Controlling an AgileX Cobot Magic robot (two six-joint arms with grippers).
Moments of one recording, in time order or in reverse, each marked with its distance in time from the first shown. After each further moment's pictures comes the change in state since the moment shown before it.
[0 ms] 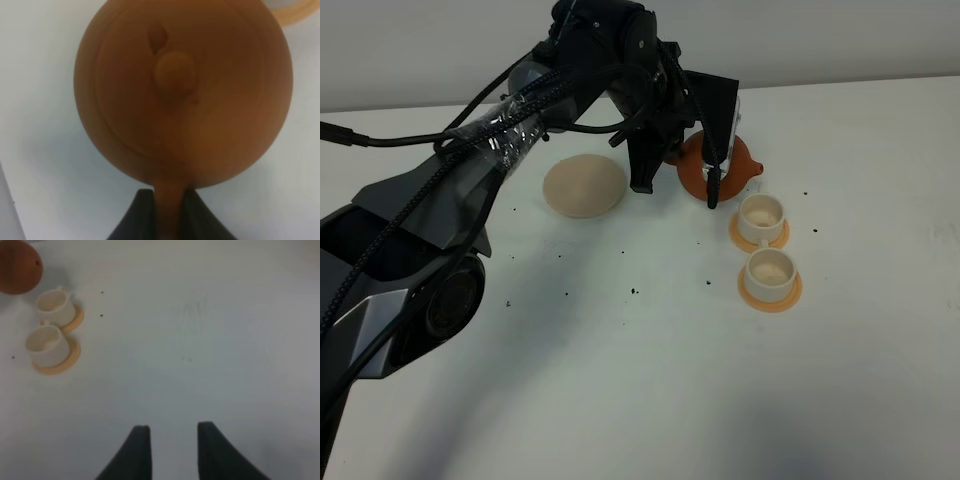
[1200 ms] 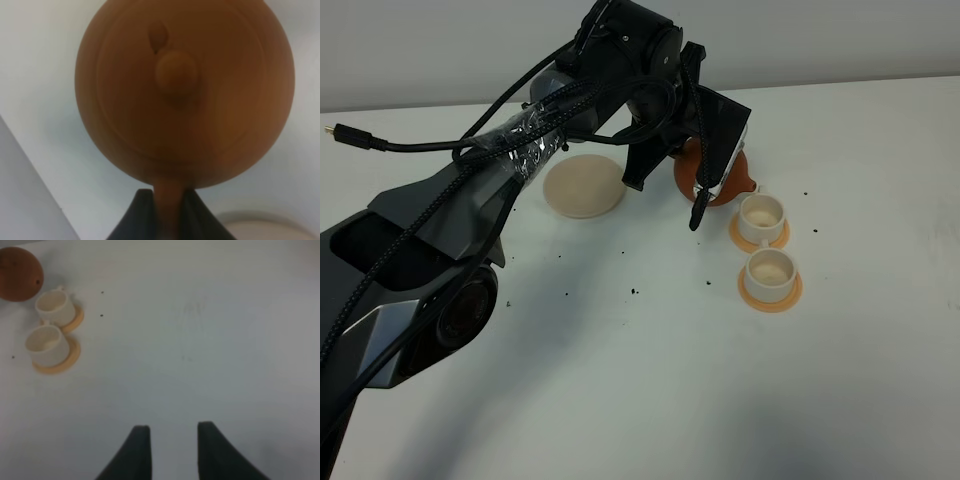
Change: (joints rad) left arm -0.041 -0.002 0.000 0.125 -0.022 0.157; right arm 0.000 0.000 0.000 0.000 0.000 -0.001
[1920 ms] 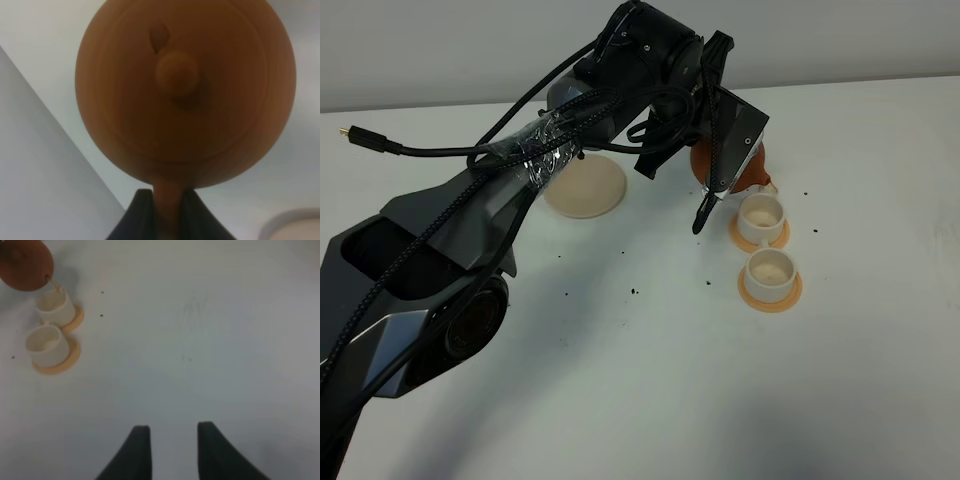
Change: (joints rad) left arm -0.040 0.000 0.000 0.077 -0.103 0.080; right arm 0.000 0.000 0.000 0.000 0.000 0.001
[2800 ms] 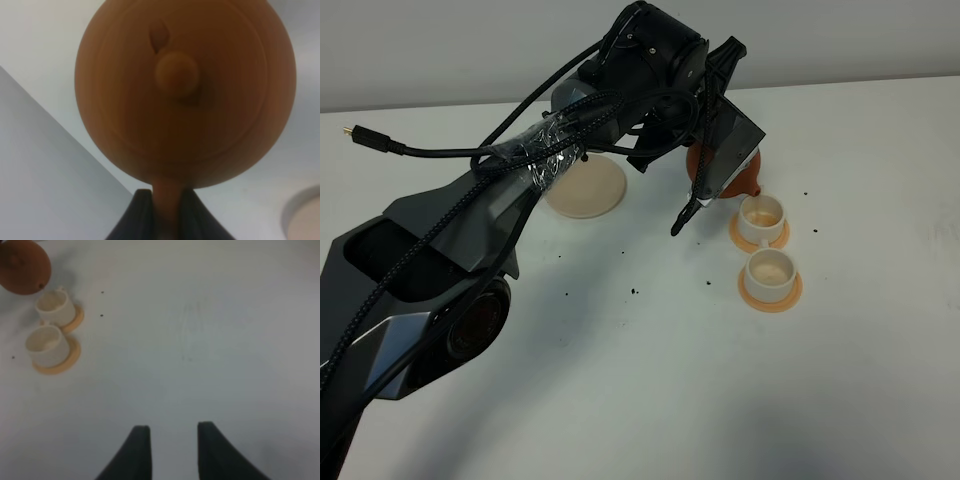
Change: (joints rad) left arm -0.008 0.000 0.000 0.019 0.000 0.154; right arm 0.000 0.000 0.000 0.000 0.000 0.000
